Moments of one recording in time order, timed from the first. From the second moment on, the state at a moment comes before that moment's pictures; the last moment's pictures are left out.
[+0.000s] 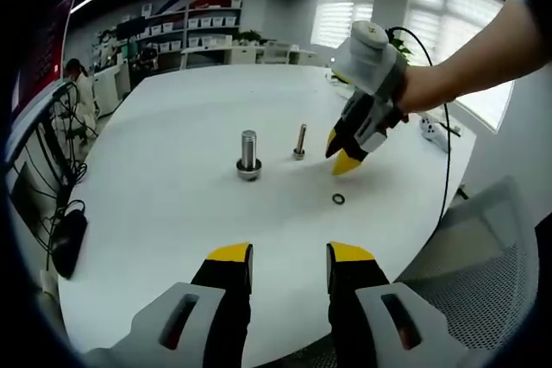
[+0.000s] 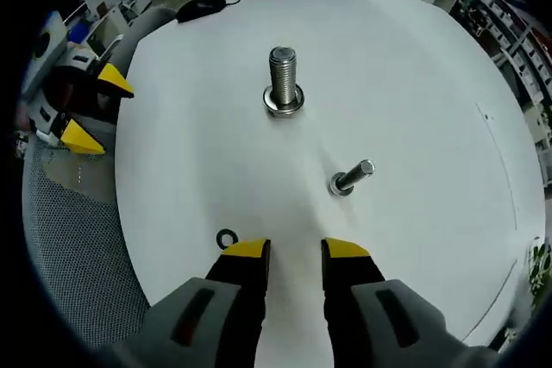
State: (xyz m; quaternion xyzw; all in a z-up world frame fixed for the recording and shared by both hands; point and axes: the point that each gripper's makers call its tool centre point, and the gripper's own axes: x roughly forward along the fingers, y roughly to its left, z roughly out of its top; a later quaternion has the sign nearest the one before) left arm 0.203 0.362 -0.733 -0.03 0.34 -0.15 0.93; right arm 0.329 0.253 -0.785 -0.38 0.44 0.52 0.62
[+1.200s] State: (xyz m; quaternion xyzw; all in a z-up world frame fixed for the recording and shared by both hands) left arm 0.202 0.363 -0.732 -0.02 0.33 -0.15 0.93; right arm 0.272 0.260 -0.798 -0.42 0.43 0.55 0.58
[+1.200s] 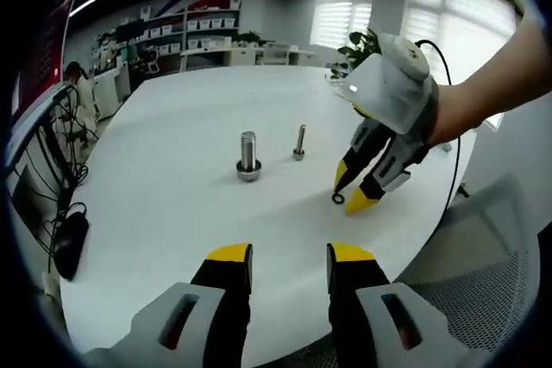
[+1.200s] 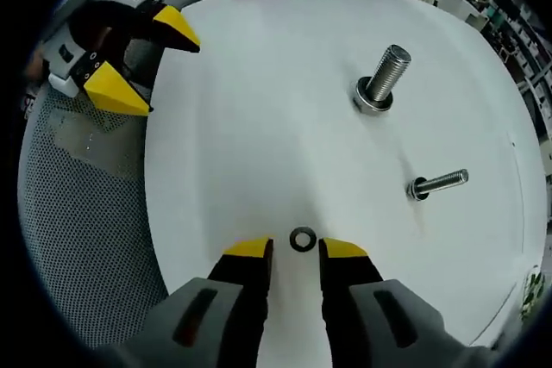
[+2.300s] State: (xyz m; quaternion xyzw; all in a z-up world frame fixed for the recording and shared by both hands) left arm 0.202 0.362 -0.732 -0.02 0.34 -0.15 0.93; right arm 0.271 0.262 -0.800 -0.44 0.44 0.55 0.55
